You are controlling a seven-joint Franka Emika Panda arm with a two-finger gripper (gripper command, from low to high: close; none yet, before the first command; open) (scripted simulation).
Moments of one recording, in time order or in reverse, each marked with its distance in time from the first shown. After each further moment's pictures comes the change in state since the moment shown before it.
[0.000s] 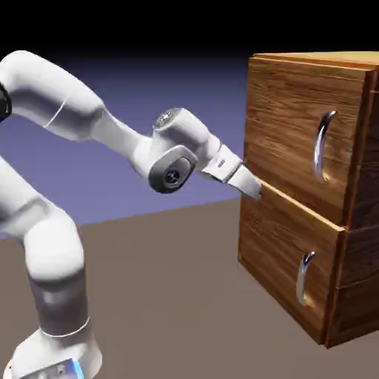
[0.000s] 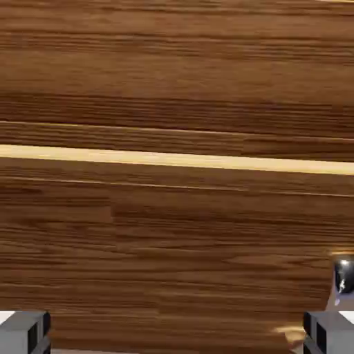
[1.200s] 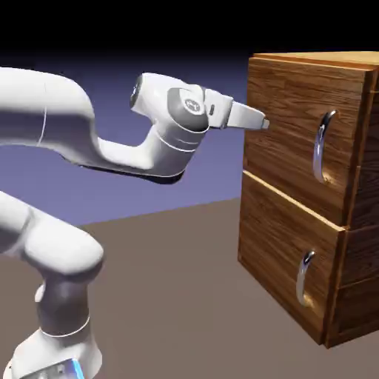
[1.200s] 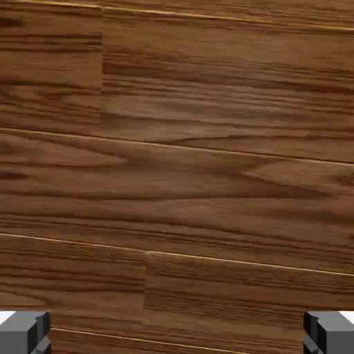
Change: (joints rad) arm 0.530 -0.259 -0.626 0.277 -1.566 -0.053 1.098
